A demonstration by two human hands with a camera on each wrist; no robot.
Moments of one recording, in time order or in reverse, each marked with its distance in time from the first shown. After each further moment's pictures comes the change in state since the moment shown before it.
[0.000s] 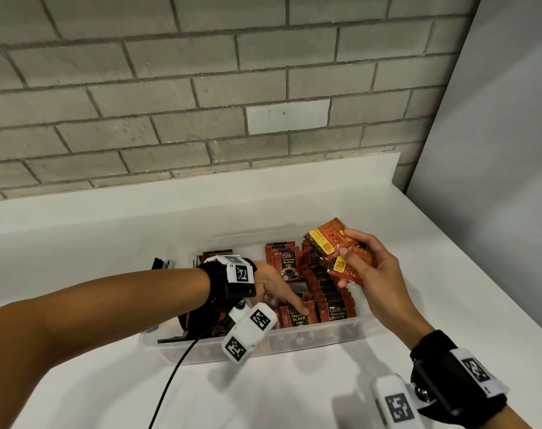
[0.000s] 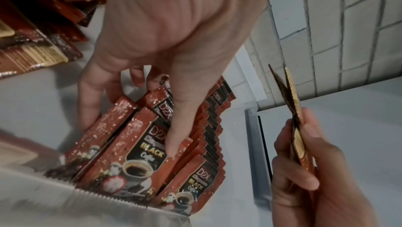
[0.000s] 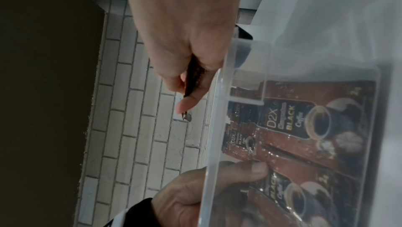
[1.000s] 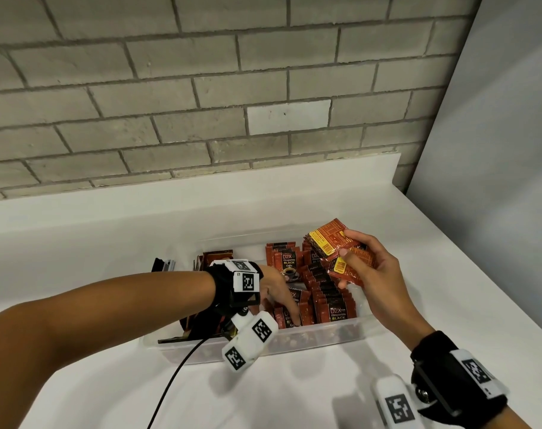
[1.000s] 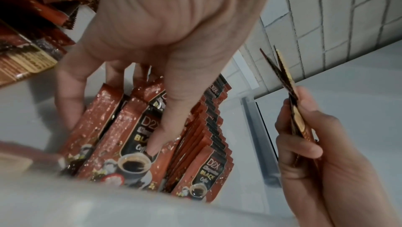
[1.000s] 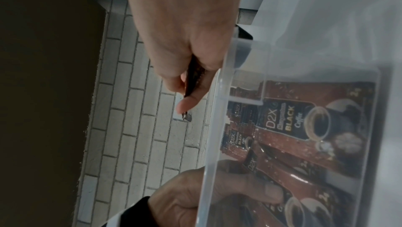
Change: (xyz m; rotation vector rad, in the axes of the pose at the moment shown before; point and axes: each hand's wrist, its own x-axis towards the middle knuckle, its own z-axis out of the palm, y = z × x) left_hand 0.023 0.004 0.009 0.250 0.109 -0.226; right_hand -0.001 -0.001 0.000 -0.024 -0.005 -0.005
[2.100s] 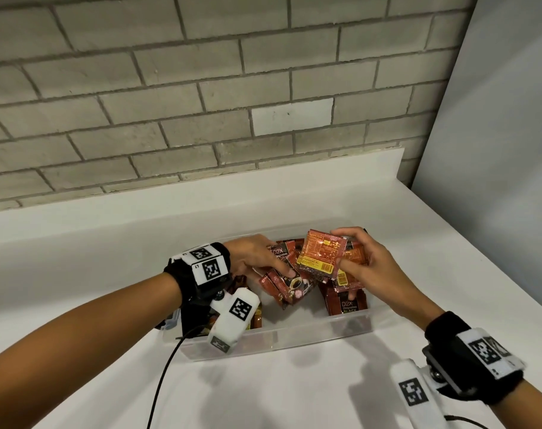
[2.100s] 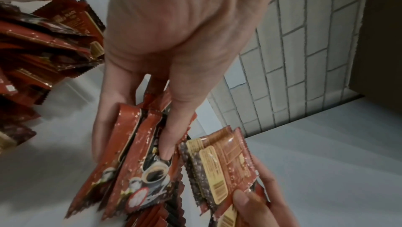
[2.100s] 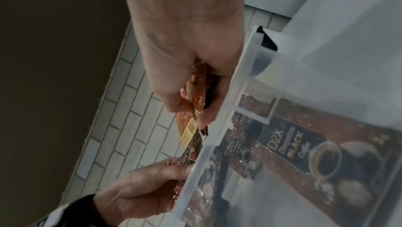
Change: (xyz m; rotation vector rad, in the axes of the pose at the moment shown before) left_hand -0.054 -0.033 -0.042 -0.327 0.192 0.404; right_hand -0.008 -0.019 0.011 -0.345 -0.267 0.021
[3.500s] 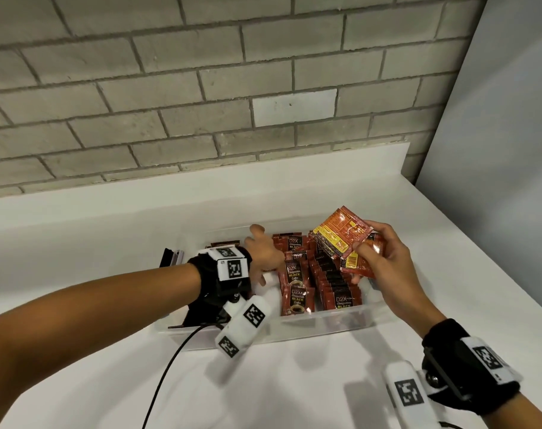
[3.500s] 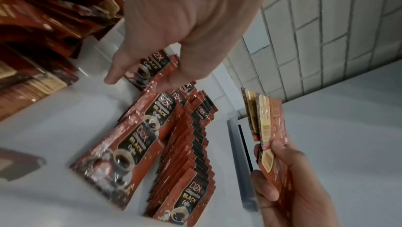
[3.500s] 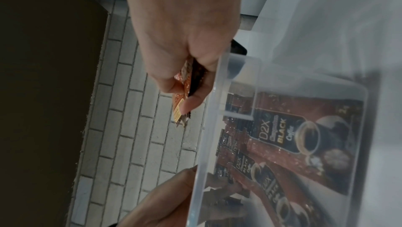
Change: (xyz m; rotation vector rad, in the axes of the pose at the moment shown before) left_hand 0.028 -0.008 0.036 0.053 0.502 -0.030; right_hand -0.001 0.014 -0.011 0.253 0.277 0.003
